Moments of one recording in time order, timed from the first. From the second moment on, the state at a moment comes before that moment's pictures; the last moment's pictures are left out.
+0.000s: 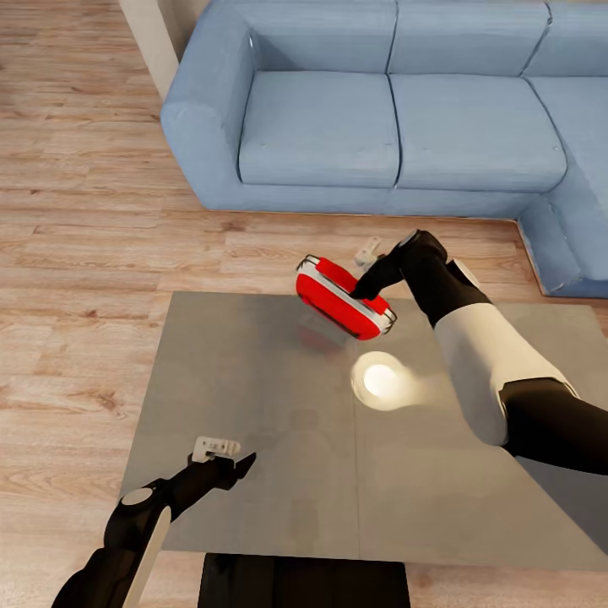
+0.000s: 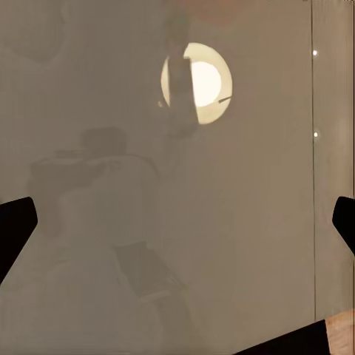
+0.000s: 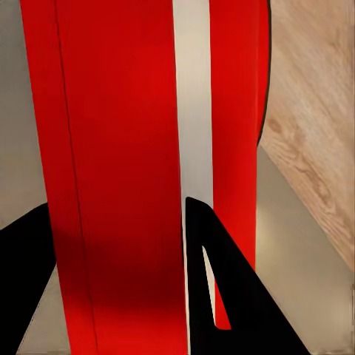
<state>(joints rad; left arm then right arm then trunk) -0.23 0.00 -0.01 -1.46 0.04 0.55 -0.37 -1.46 0.06 0.10 -0.65 0.89 0.57 0.93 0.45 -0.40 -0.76</state>
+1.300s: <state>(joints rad) -0.53 -0.07 -0.01 -1.53 0.11 0.95 -0.50 -0.84 -0.09 0.11 -1.50 0.89 0.50 0.16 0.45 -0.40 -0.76</state>
